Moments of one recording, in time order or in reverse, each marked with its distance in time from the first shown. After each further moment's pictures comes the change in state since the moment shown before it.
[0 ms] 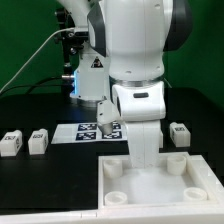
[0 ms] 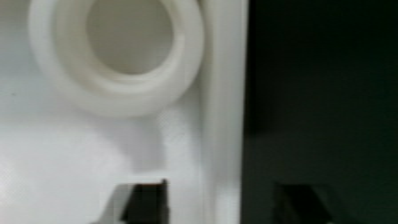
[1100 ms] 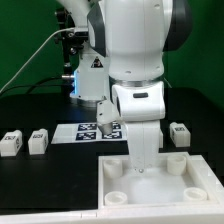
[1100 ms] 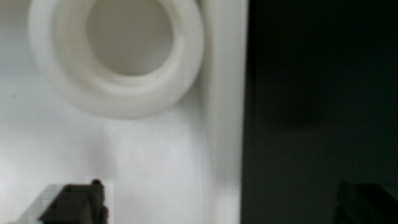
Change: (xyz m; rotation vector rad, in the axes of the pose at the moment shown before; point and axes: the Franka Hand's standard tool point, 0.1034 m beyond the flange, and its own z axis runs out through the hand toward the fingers) arm 0.000 0.000 0.000 0.000 0.000 0.001
